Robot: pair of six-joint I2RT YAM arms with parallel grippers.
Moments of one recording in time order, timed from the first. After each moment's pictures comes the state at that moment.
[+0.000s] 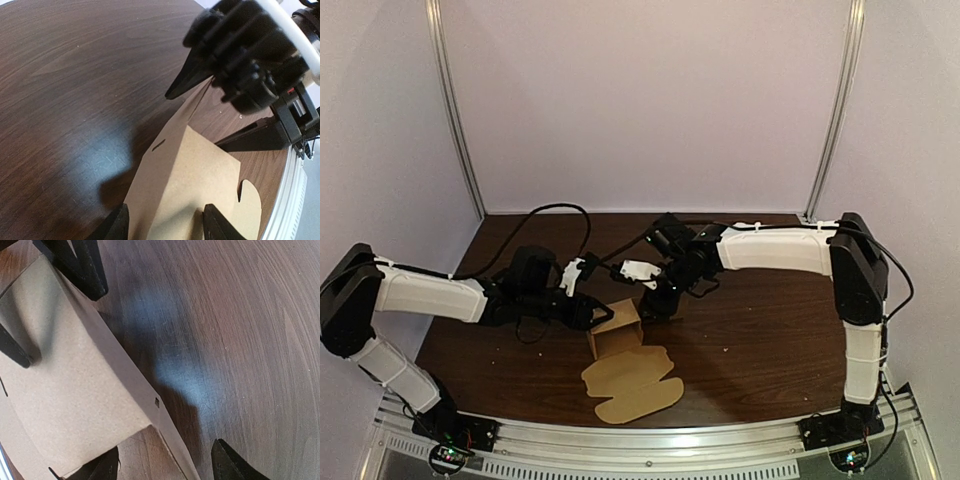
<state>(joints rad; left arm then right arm) -0.73 1.49 0.68 0.18 0.35 -0.42 0.87 2.03 1.58 -0.60 -0.31 -0.39</state>
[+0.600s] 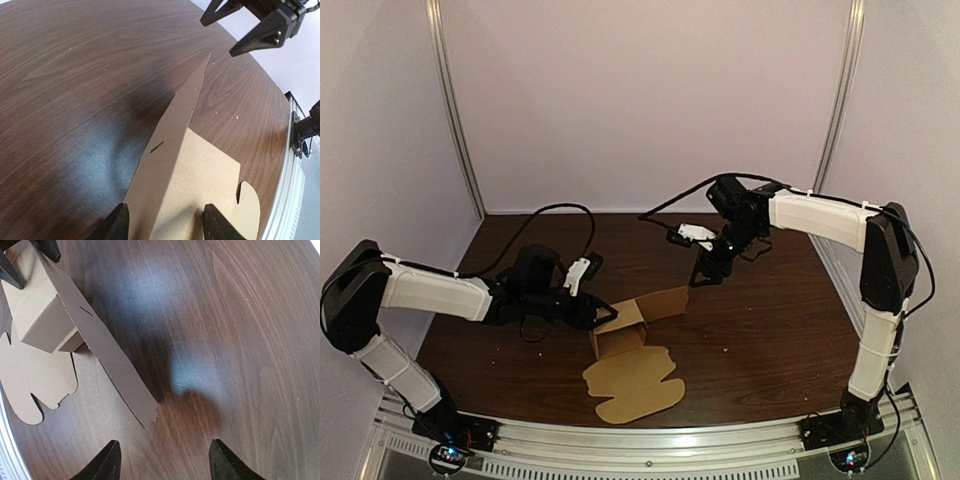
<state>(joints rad) -0.73 1.53 0.70 0.21 0.37 -0.42 0.59 1.91 1.60 -0.85 -0.46 -0.59</state>
